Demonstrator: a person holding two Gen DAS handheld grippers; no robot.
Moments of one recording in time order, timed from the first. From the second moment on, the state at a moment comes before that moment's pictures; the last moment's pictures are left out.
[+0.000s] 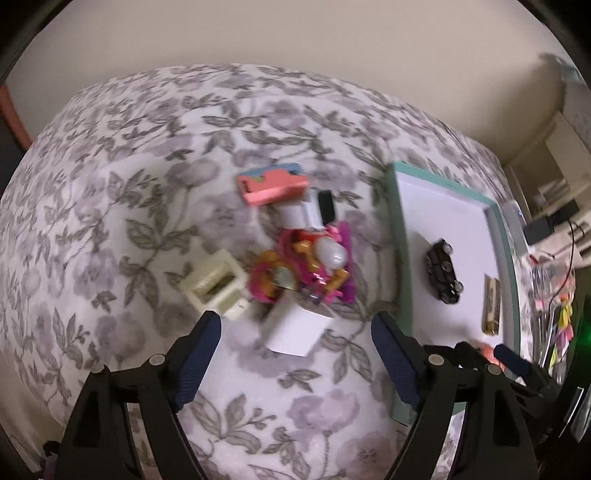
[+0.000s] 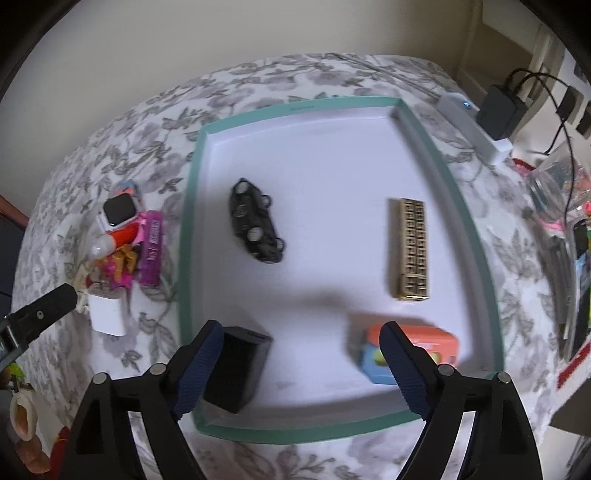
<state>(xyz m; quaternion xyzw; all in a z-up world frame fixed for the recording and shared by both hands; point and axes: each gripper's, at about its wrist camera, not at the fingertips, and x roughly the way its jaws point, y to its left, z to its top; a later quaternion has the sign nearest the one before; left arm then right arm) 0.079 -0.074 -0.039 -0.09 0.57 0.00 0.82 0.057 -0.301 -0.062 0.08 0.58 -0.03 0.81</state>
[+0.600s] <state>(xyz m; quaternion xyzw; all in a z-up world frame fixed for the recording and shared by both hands) 0.083 0.027 -0.049 -0.16 0.55 0.12 0.81 0.080 -0.210 -0.048 0.06 0.55 0.05 0.83</state>
